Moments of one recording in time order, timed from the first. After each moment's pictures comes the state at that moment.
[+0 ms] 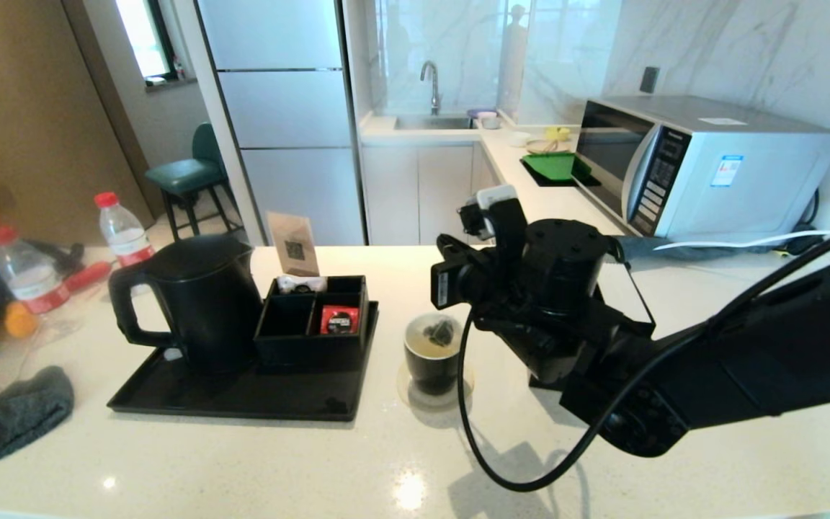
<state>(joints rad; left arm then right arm) 0.00 0.00 0.00 0.01 -0.03 0.09 0.77 2.04 -1.09 -1.06 -0.31 -0.05</state>
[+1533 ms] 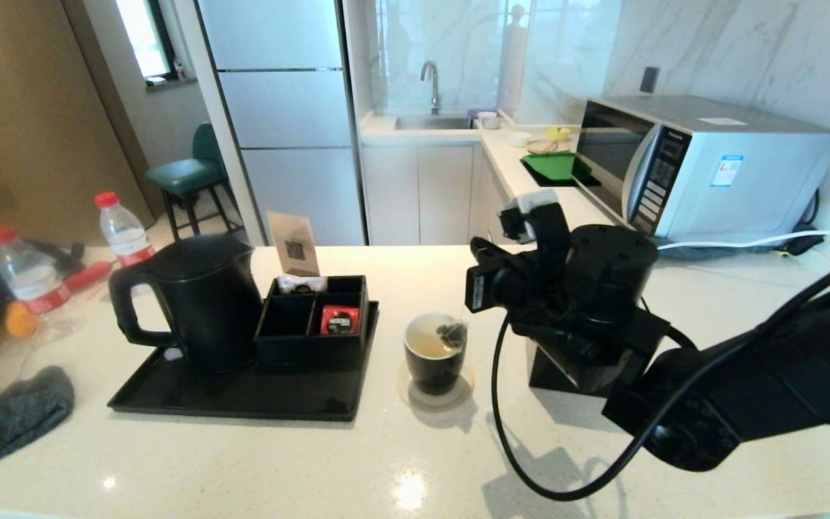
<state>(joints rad) 0.00 0.00 0.00 0.01 -0.03 0.09 0.72 1.98 -0.95 -1.12 -0.32 -0.05</state>
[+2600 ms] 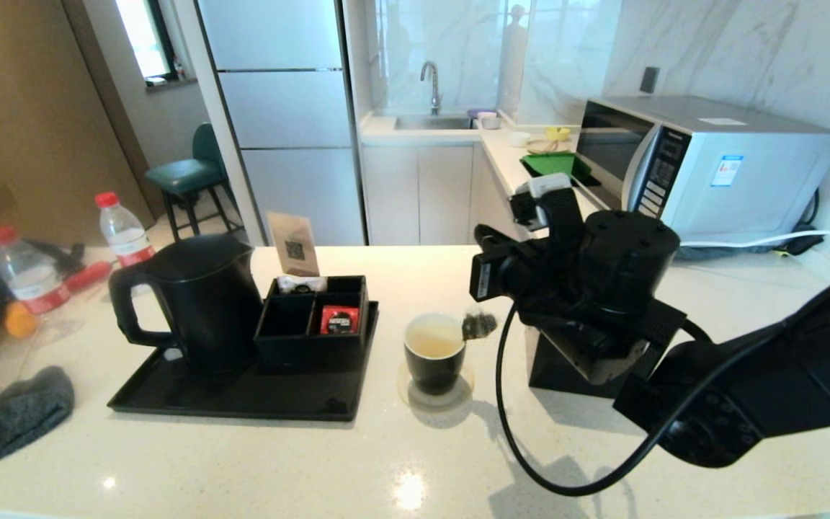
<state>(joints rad) 0.00 0.00 0.00 0.01 -0.03 0.09 0.72 1.94 -0.95 -1.11 -0.32 -0.05</state>
